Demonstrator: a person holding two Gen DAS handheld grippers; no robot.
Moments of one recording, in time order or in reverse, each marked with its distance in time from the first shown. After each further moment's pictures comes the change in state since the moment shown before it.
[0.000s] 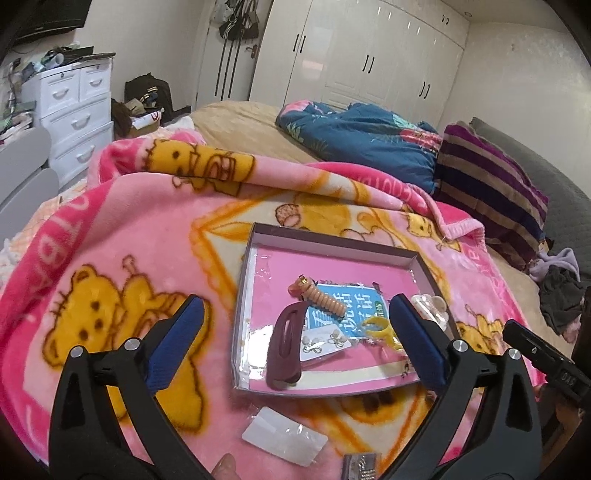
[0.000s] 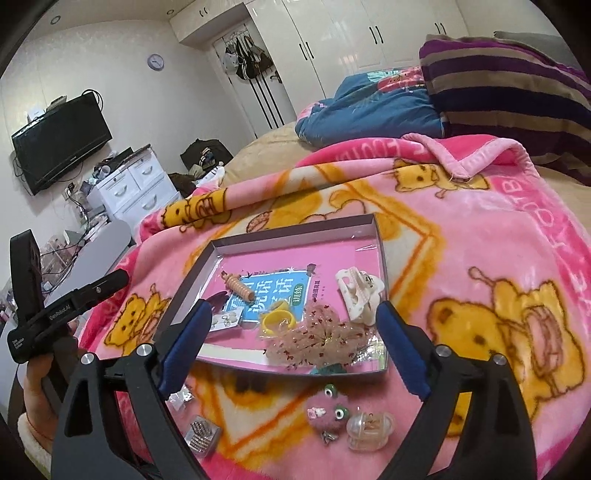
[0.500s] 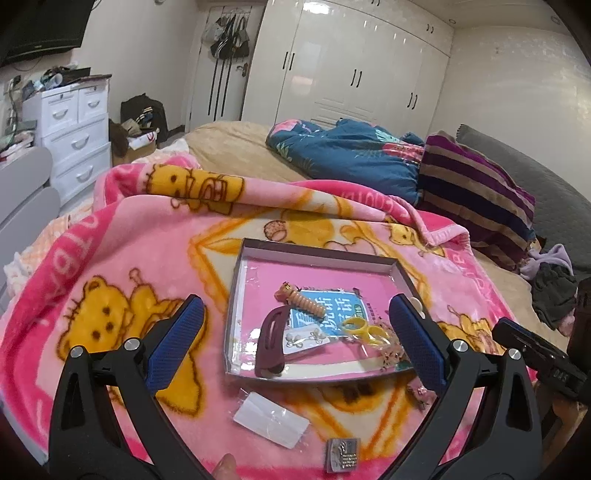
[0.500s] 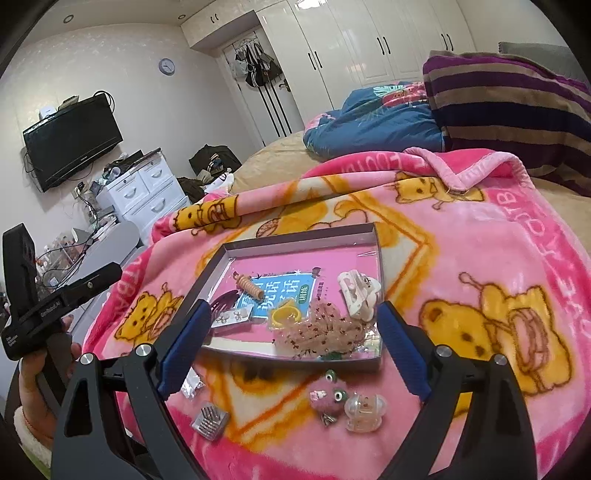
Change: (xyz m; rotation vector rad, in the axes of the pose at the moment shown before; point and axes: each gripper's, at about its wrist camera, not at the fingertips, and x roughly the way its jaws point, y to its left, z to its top) left arm -0.043 -0.021 -0.008 0.042 -0.067 -0.011; right arm -0.033 0.005 -0.005 -0.029 -0.032 0.013
